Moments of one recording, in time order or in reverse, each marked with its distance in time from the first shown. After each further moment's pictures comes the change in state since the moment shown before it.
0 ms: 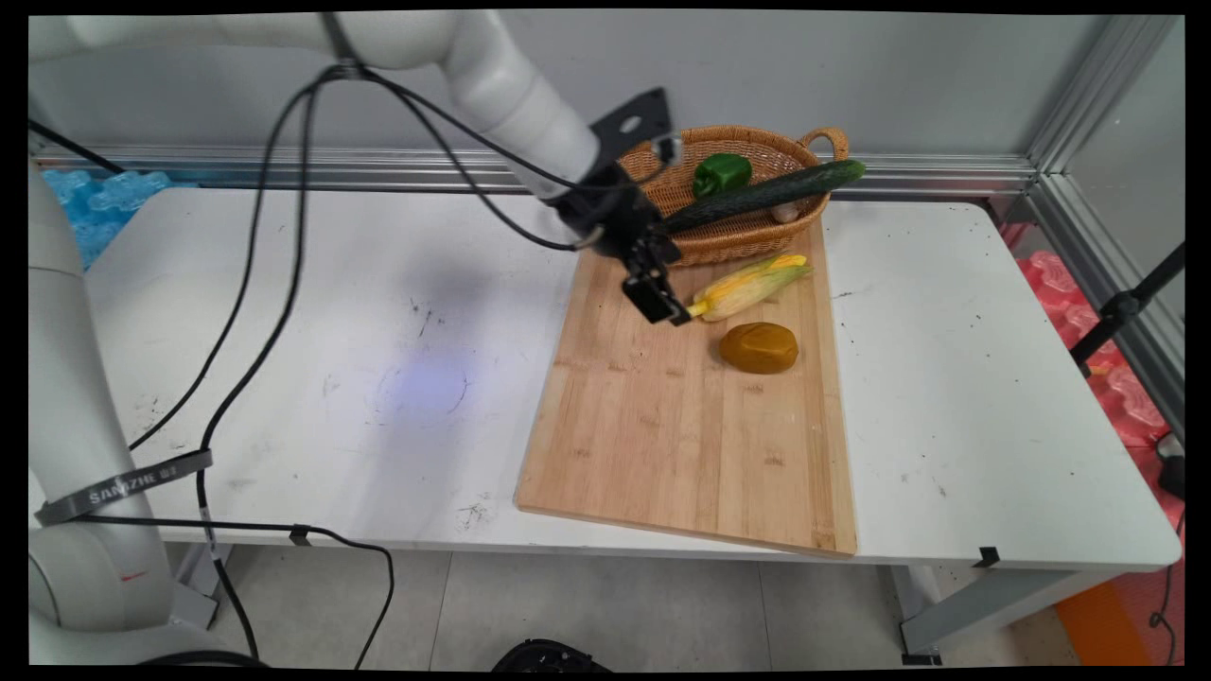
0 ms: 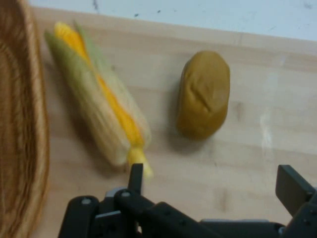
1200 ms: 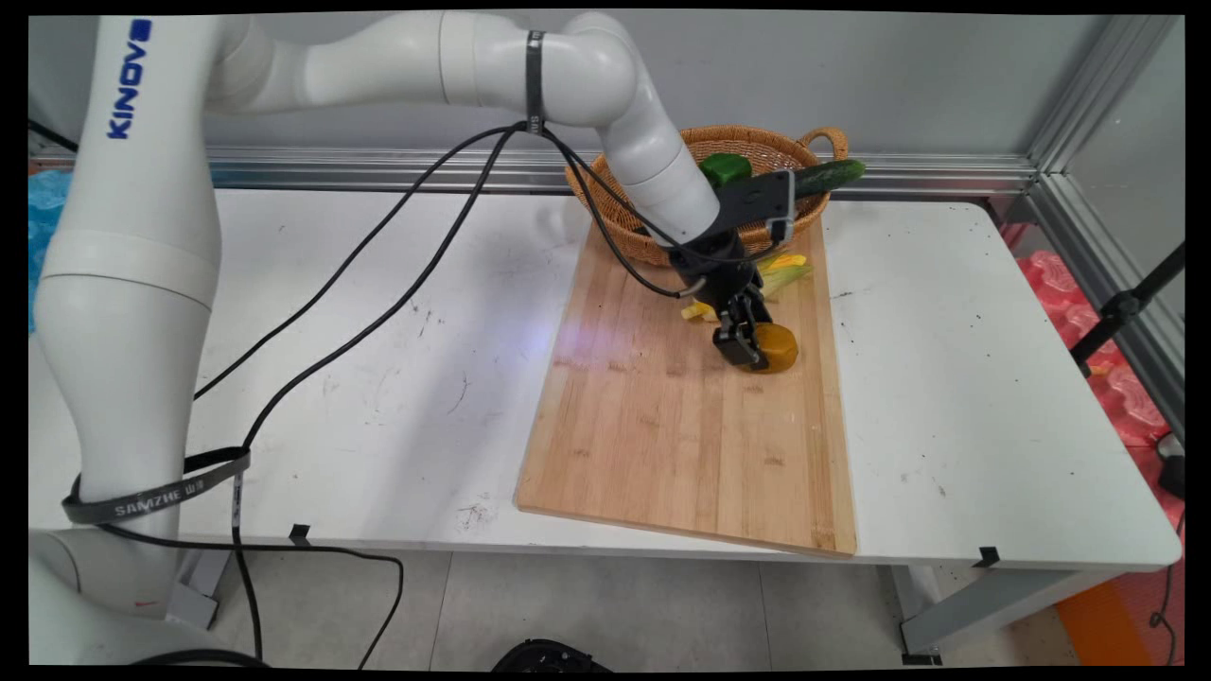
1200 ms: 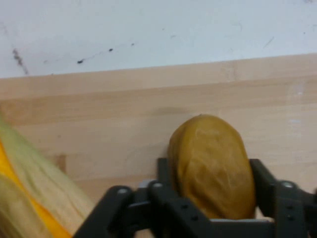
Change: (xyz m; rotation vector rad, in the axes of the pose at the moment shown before) arm 0.054 -0.025 0.124 -0.138 -0.032 0.201
